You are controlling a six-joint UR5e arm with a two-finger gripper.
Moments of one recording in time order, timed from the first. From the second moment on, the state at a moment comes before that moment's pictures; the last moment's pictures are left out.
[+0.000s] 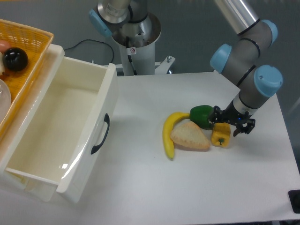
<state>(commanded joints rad) 2.85 -2.10 -1.60 -1.13 1.39 1.12</state>
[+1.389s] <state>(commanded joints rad) 2.78 -2.09 -1.45 -1.19 1.49 1.10</state>
